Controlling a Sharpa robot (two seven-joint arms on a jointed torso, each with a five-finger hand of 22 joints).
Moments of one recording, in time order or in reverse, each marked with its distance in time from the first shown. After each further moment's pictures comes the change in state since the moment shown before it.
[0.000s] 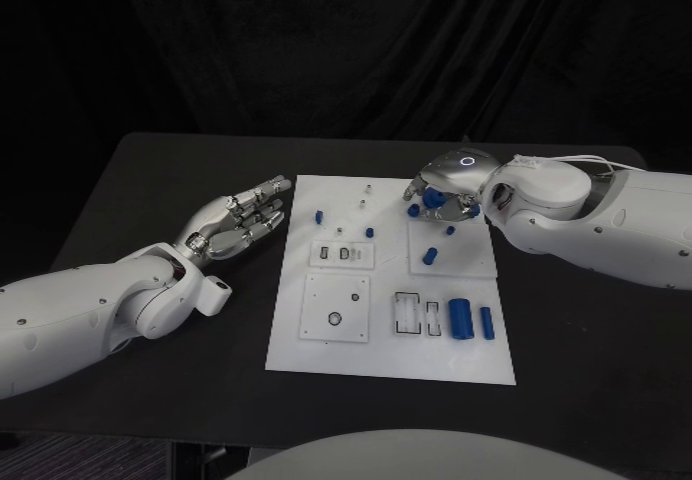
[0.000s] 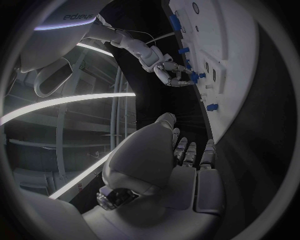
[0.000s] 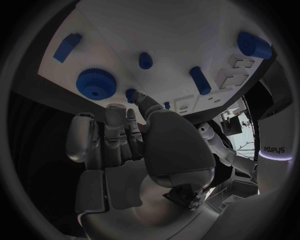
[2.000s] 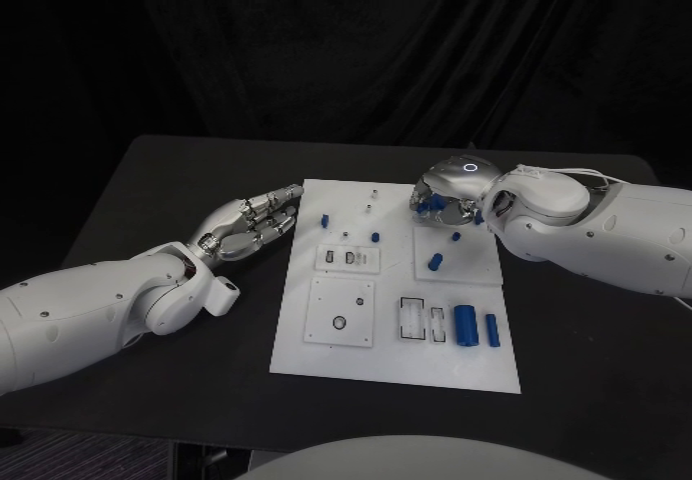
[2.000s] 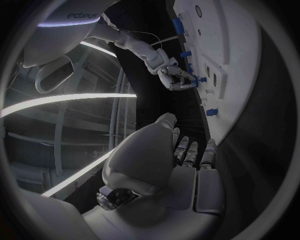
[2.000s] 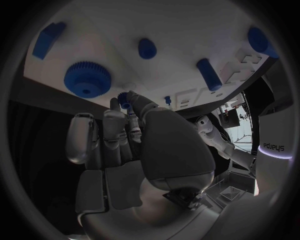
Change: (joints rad) left arm 0.000 0.029 0.000 -0.043 -0.001 0.068 0.000; left_hand 0.004 -0.004 0.018 -0.001 0.000 0.007 0.007 -0.004 0.002 0.016 0.038 0.023 0.003 0.014 0.036 0.000 0.003 0.000 0.019 0.027 0.004 0.005; right arm -0.022 0.045 -0.001 -0.077 0.071 -0.101 0.073; right_hand 0.097 0.041 0.120 0.018 -0.133 0.246 0.070 0.107 0.122 0.285 -0.002 -0.049 -0.028 0.026 -0.003 0.022 0.092 0.000 0.006 0.002 0.000 0.041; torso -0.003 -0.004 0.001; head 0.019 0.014
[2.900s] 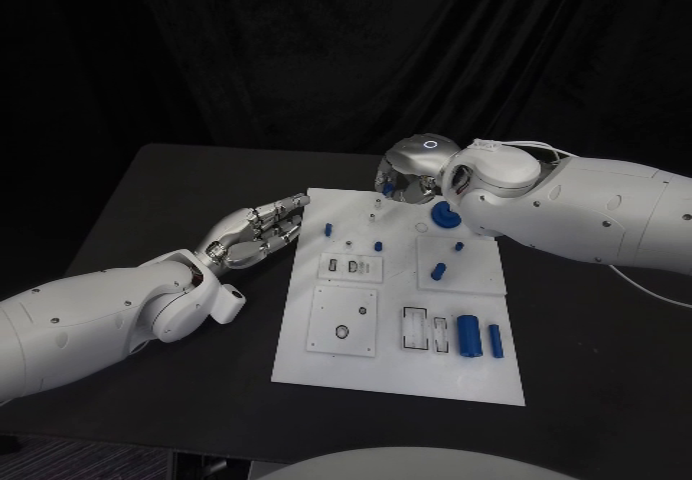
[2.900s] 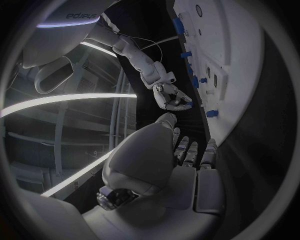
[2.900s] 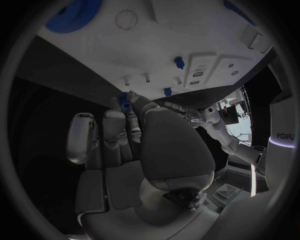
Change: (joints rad) left arm 0.000 0.014 0.000 -0.005 0.000 -0.004 0.000; left_hand 0.004 -0.004 0.006 0.000 0.000 0.004 0.004 0.000 0.000 0.000 0.000 0.000 0.000 -0.004 -0.004 0.000 0.000 0.000 -0.007 0.000 0.000 -0.002; right arm 0.060 0.211 0.004 -0.162 0.089 0.030 0.019; right_hand 0.007 -0.005 -0.011 0.011 -0.015 -0.007 0.010 -0.009 0.048 0.018 -0.010 -0.044 -0.005 0.004 -0.004 0.002 0.008 0.000 0.000 0.000 0.000 0.006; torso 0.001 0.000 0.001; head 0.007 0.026
